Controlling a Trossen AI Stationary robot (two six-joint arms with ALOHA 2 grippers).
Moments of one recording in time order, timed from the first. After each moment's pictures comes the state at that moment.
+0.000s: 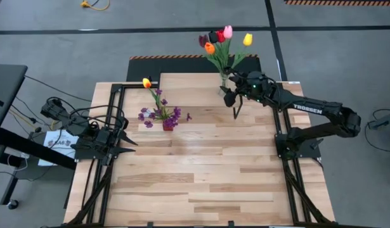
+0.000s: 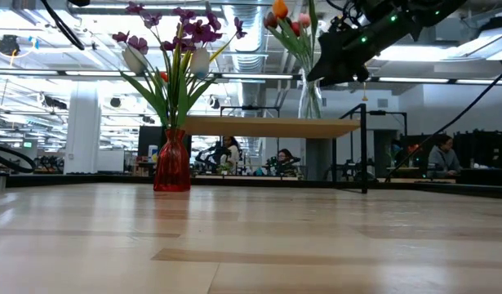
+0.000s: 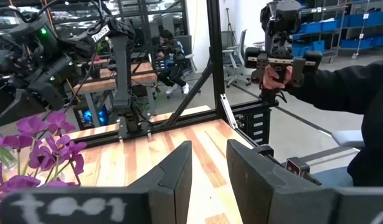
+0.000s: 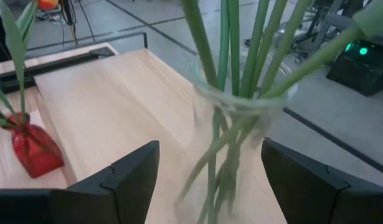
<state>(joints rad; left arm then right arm) -0.55 0.31 0.50 -0.18 -0.27 0.10 -0.50 1.20 0.87 -0.05 0.16 -0.03</state>
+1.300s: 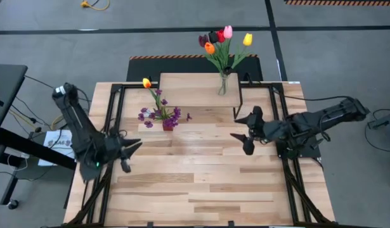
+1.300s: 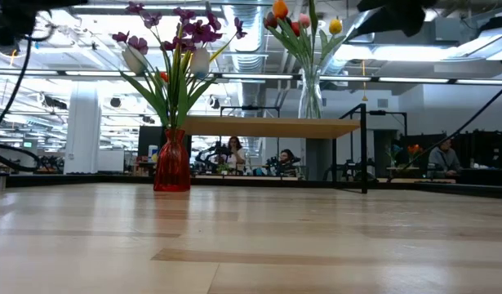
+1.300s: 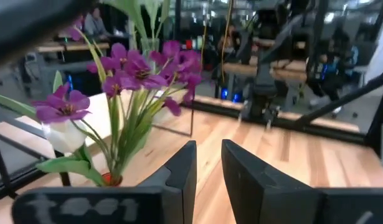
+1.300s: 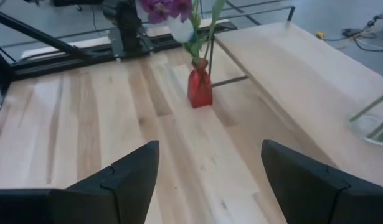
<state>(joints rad) -1.07 0.79 0.50 -0.26 -1.51 -0.65 0.34 0.94 0.87 -0.48 0.55 0.32</state>
